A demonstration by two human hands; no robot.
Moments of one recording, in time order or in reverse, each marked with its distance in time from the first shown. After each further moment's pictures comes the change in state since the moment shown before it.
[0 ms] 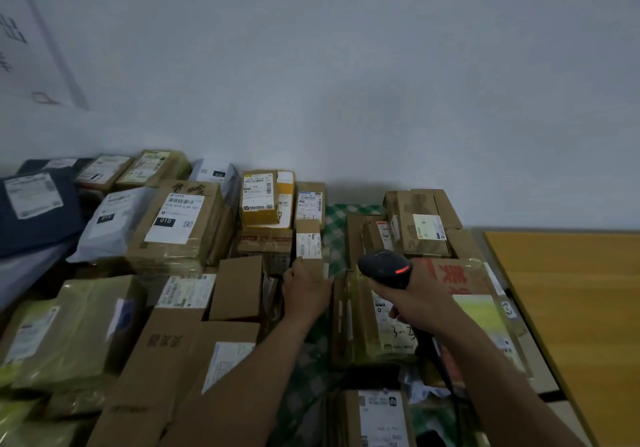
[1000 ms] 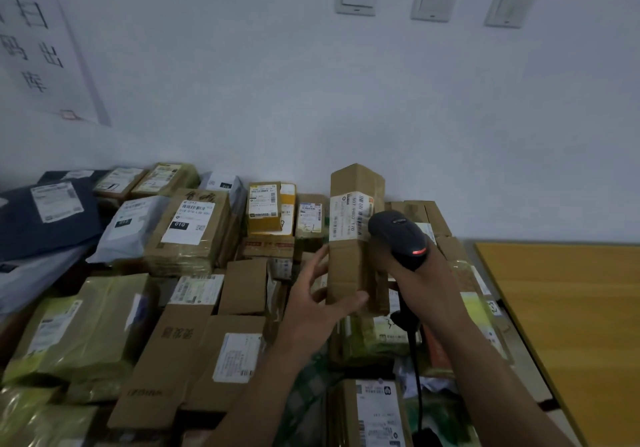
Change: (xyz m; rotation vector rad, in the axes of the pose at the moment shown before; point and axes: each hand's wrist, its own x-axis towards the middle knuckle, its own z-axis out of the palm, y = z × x) left_hand -0.125 0.024 -0.058 -0.597 -0.235 0.364; right_hand -0.050 -0.038 -0.001 0.269 0.379 -0.184
